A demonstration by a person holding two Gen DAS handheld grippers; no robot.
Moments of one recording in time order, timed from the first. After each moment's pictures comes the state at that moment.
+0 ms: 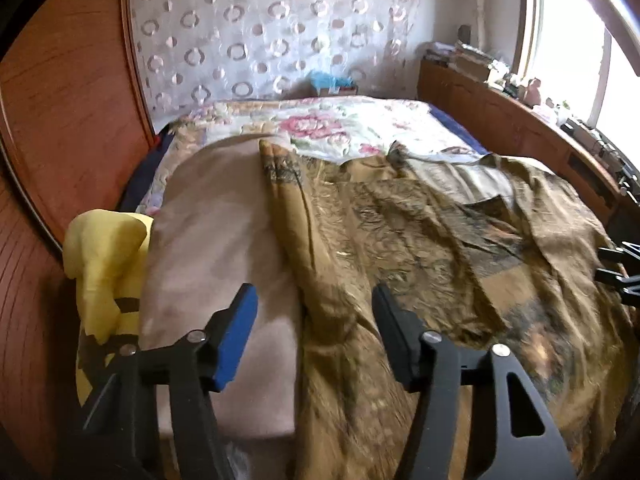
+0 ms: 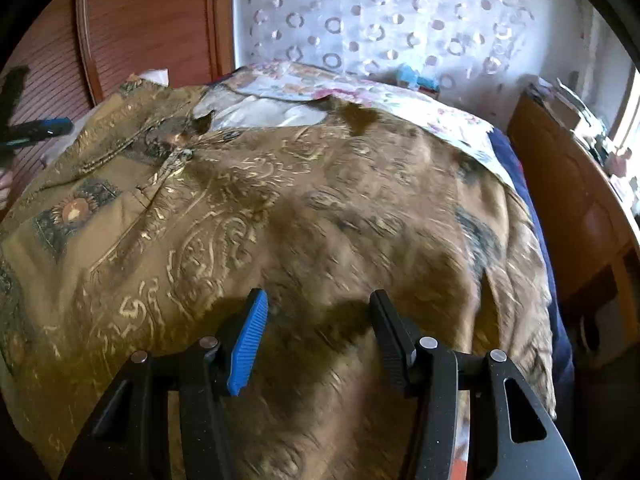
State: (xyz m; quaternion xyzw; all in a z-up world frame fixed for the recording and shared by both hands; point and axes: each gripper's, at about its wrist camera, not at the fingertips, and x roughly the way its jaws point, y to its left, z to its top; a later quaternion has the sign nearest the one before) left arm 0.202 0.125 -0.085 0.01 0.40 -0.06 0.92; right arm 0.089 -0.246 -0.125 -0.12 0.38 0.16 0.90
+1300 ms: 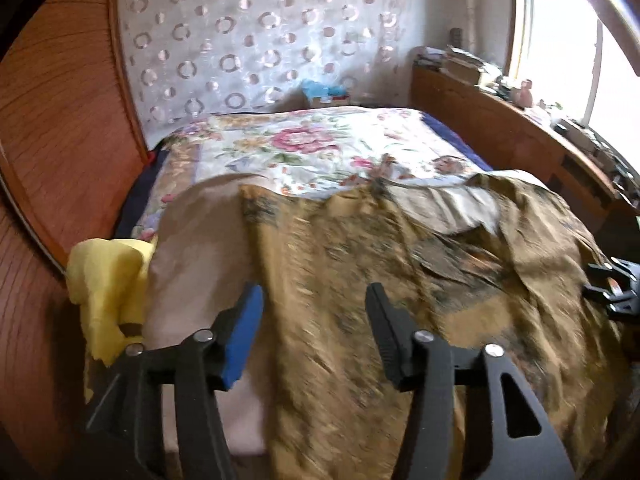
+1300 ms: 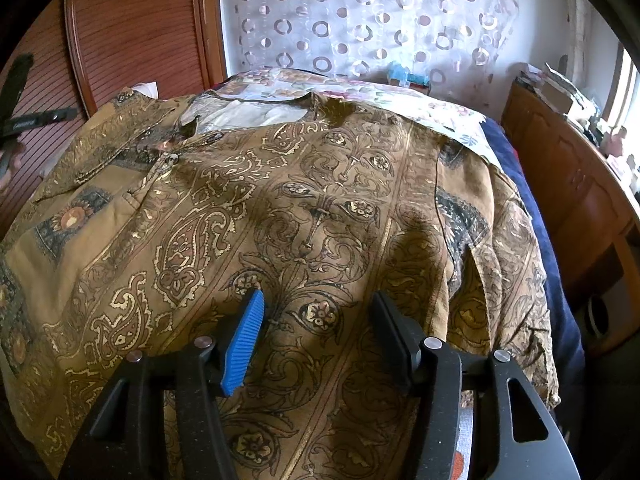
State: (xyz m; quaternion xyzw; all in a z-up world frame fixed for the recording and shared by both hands) left arm 0.191 0.107 -0.047 0.02 0.38 -0.08 0.92; right arm 0.106 -0.247 -0.126 -0.08 0.39 0.17 0.90
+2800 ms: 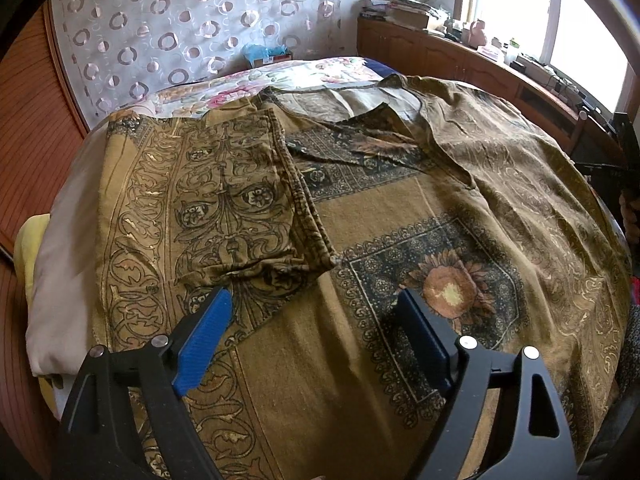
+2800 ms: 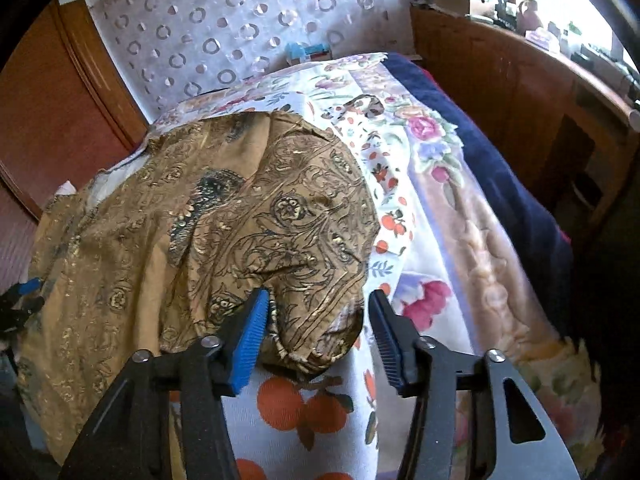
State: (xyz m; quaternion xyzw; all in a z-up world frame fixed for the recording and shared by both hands) left arm 0.151 0.023 -0.108 0.07 0.44 -0.15 0.88; right arm 0.122 -0.414 -0.142 0.10 0.43 0.08 0.89
